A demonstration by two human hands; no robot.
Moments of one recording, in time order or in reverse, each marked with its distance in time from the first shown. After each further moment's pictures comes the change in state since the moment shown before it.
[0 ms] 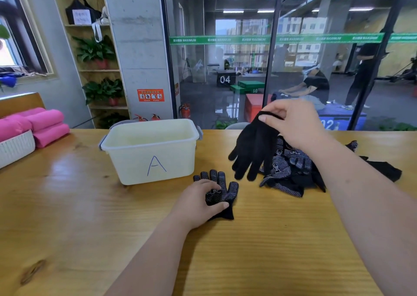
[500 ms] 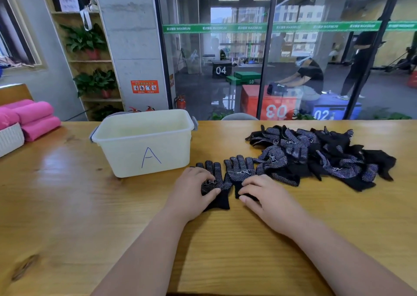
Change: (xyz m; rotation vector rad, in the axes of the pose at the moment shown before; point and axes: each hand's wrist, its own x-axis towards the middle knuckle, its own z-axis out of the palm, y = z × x) left_hand 0.000 -0.001 0.002 0.115 0.126 0.107; right_hand -0.164 0.035 0.095 -0.313 -0.423 -0.132
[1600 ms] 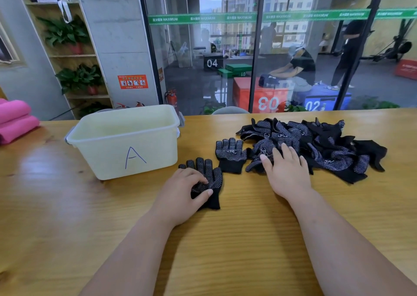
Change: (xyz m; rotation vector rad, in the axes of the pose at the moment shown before) left_hand -0.001 -0.002 0.003 -0.029 -0.046 0.061; right_hand 0.035 0.079 0.004 -0.169 0.037 0.686
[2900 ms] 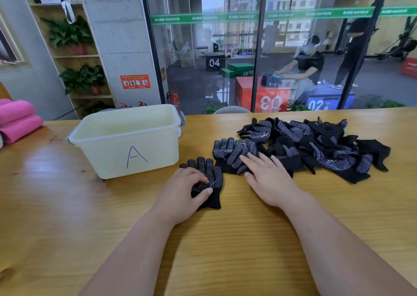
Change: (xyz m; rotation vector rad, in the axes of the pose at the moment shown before) left_hand 0.000 0.001 -0.001 -0.036 -0.018 -0.013; right_hand -0.015 -0.025 0.002 0.007 -0.121 -0.432
